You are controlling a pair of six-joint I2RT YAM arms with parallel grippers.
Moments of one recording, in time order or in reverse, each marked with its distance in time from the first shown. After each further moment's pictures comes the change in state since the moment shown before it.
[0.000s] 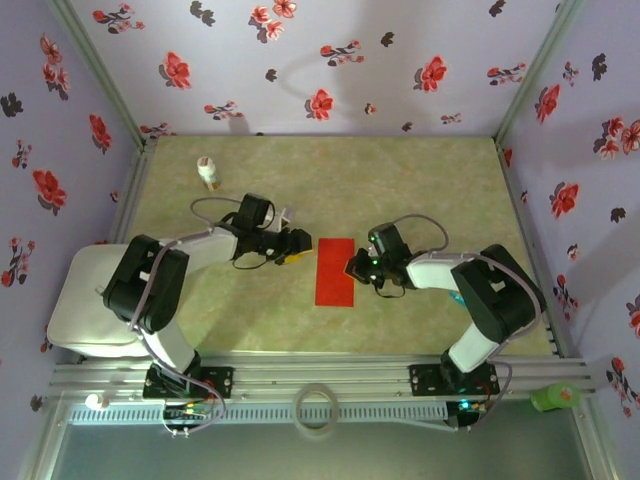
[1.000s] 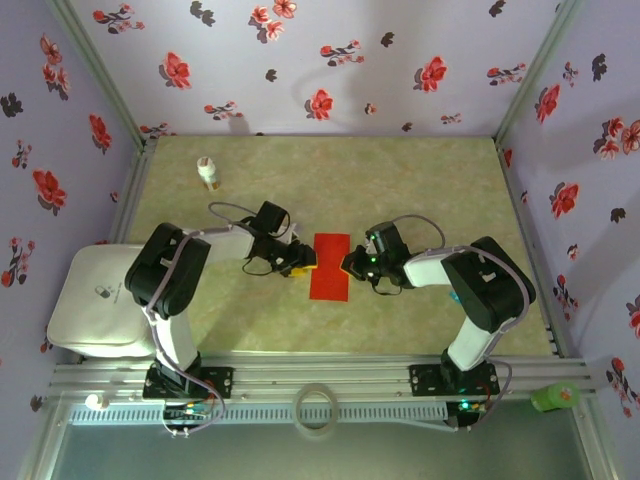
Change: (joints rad) left arm -0.069 0.136 0.067 -0.126 -0.071 0.001; right arm -0.015 0.070 -0.005 0.155 -0.052 0.031
